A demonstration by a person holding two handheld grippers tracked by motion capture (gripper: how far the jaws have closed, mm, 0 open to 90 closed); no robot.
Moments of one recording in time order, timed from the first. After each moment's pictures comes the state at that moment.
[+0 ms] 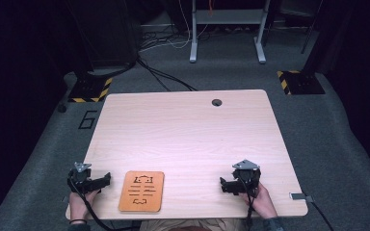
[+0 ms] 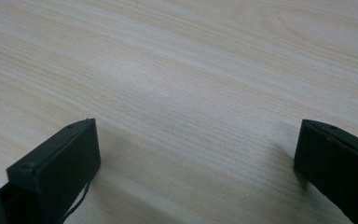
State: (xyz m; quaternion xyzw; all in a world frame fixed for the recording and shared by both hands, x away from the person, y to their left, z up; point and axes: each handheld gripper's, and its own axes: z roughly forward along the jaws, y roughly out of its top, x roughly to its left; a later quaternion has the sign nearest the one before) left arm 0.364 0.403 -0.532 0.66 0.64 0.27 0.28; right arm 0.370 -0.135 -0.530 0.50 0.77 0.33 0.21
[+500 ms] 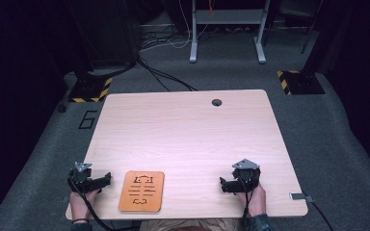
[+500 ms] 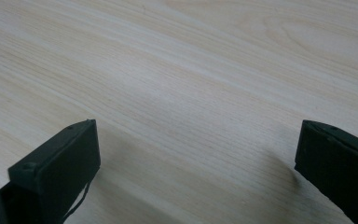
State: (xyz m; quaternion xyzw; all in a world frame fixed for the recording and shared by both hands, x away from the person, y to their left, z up) left arm 0.365 0.402 -0.532 0.66 0.64 0.27 0.28; right arm 0.371 -0.134 -0.527 0.49 0.78 0.33 0.21
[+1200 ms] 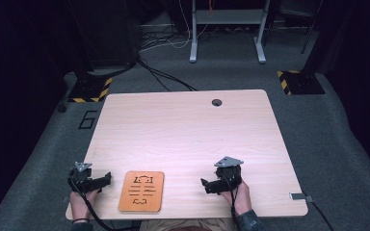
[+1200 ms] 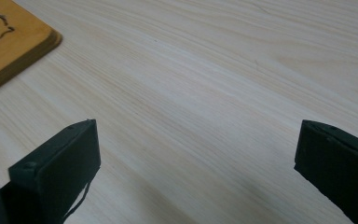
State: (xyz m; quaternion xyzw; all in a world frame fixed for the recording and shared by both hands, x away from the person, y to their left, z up) left arm 0.366 0.402 -0.532 0.66 0.64 0.27 0.28; right arm 0.371 -0.082 -0.505 0.43 0.81 0.38 0.15
